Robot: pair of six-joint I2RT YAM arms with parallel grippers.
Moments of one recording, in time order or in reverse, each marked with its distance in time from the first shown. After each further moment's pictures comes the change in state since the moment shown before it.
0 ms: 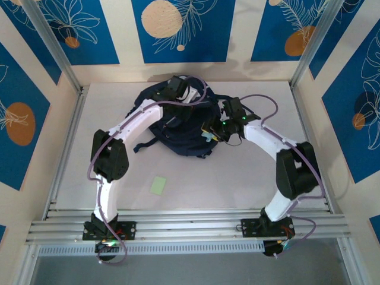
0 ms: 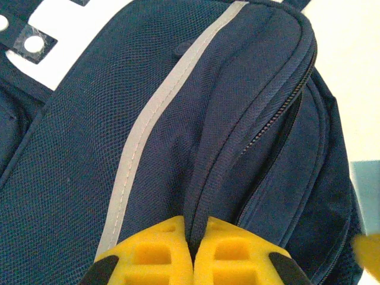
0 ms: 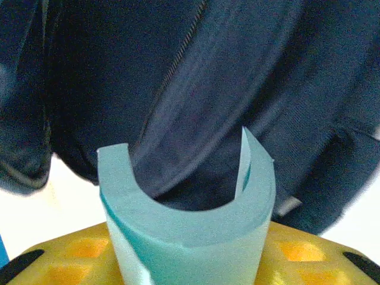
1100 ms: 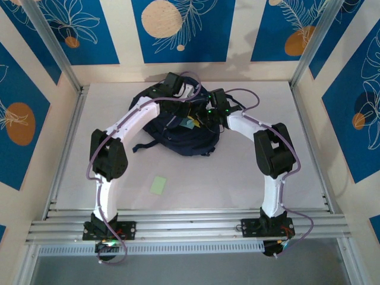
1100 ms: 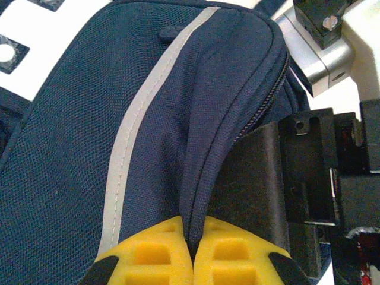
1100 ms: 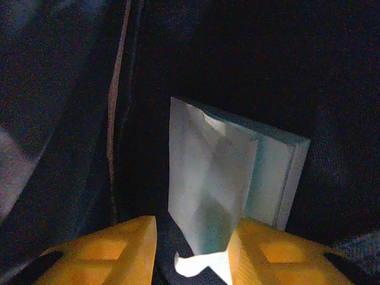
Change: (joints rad) left arm 0.030 0.004 0.027 -0.031 0.069 -0.088; right arm 0.035 0.282 0.207 0.247 -0.083 0.152
